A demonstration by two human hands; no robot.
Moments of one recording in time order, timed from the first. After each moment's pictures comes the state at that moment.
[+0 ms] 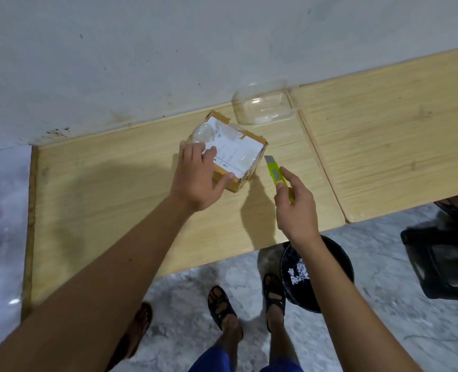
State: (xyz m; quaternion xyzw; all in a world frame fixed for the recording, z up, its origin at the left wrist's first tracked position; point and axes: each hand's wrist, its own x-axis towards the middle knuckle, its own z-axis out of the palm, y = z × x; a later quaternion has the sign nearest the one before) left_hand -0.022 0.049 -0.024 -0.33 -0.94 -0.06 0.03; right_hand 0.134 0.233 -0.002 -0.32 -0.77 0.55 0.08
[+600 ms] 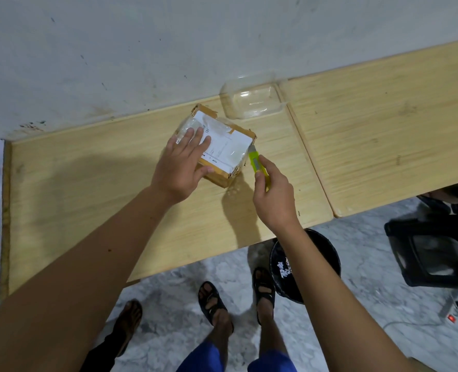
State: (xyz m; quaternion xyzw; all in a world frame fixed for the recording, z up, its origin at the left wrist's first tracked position) left_hand -0.044 0.036 -0.037 -0.39 -0.91 -0.11 0.01; right_hand 0.113 0.224 0.016 -0.29 -0.82 0.48 0.07
